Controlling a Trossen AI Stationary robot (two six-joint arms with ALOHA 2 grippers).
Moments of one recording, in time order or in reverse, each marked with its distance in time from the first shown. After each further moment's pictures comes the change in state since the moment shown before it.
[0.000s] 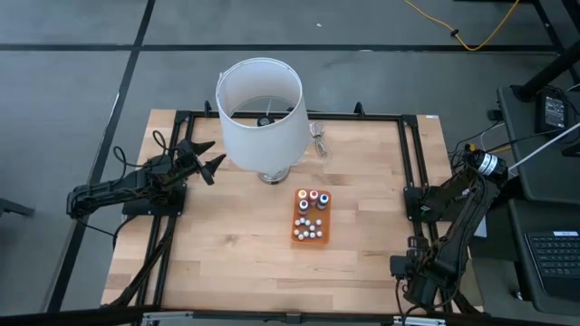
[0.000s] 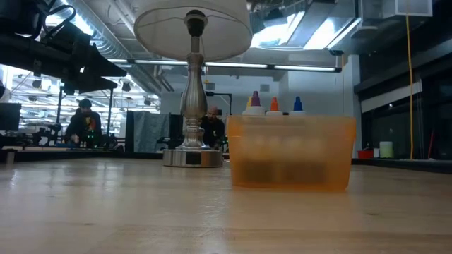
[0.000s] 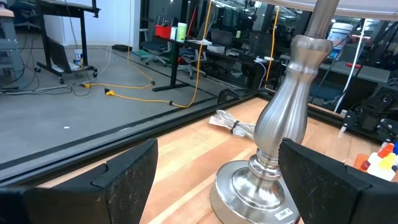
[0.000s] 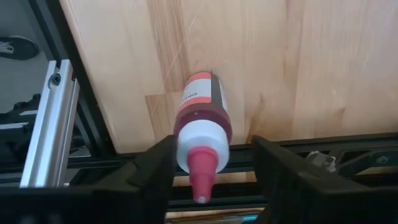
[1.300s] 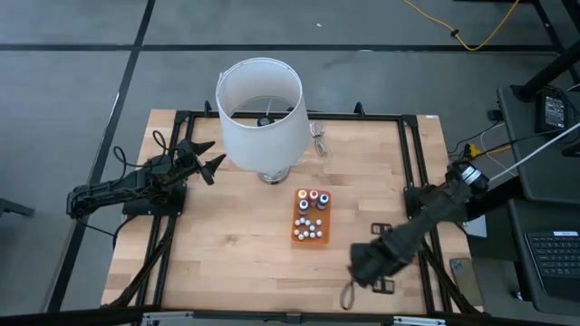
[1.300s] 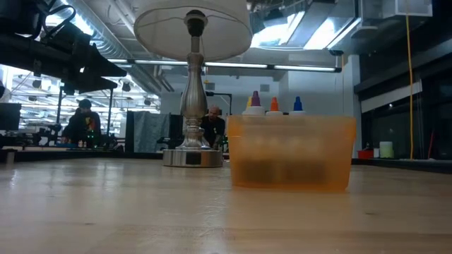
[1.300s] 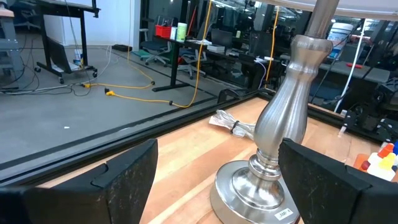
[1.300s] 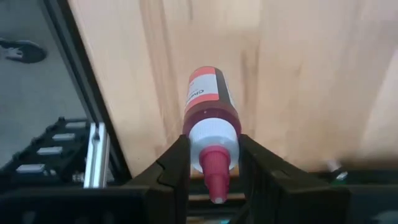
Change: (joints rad) left arm 0.000 0.000 0.000 0.000 0.000 0.000; right arm -0.385 0.205 0.419 -0.298 -0.031 -0.421
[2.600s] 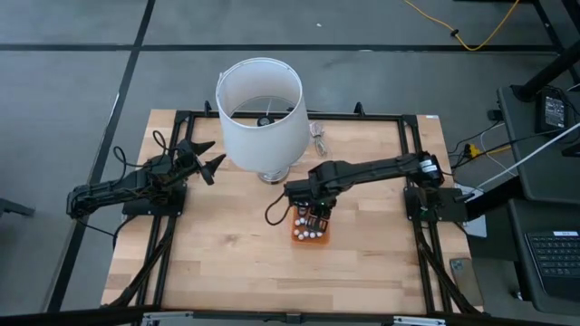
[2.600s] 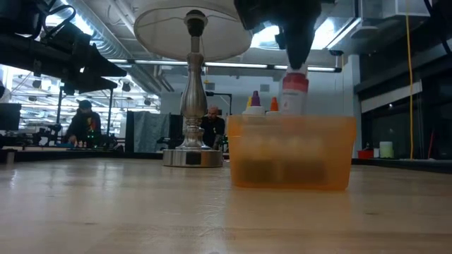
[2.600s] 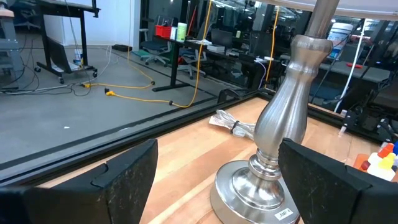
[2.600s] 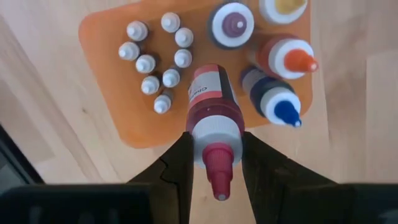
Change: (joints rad) left arm 0.000 0.000 0.000 0.000 0.000 0.000; right arm -0.557 0.272 0.407 -0.066 0.123 -0.352
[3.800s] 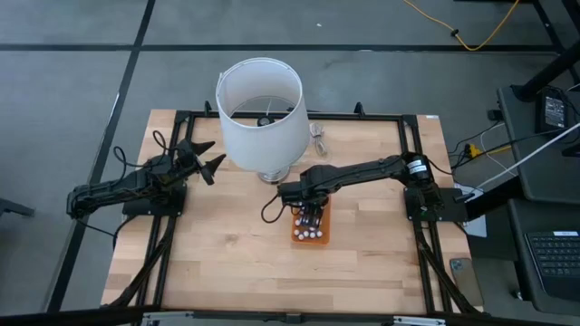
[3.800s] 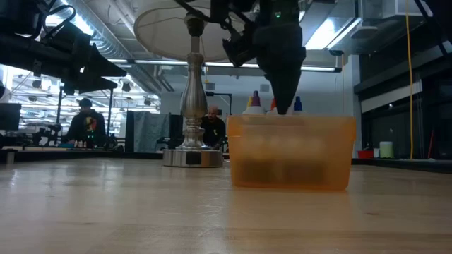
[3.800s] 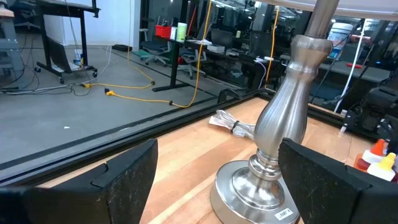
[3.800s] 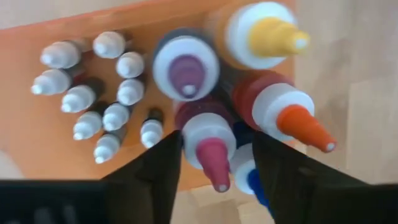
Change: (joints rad) left arm 0.000 0.000 0.000 0.000 0.000 0.000; right arm -0.042 0.077 -0.108 0.131 0.111 -0.059
